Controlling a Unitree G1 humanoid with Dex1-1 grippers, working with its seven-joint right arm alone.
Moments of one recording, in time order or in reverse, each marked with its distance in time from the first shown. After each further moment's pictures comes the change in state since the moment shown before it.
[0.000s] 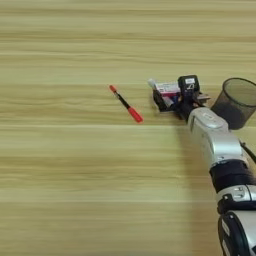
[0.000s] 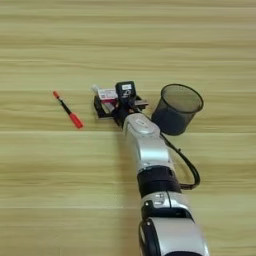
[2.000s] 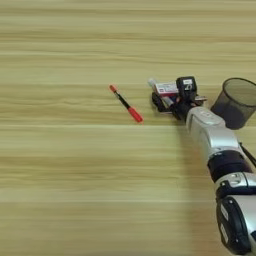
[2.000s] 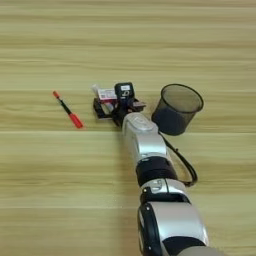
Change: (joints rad) arm -0.087 -0.009 -0.017 0.194 0.012 -0.045 0.024
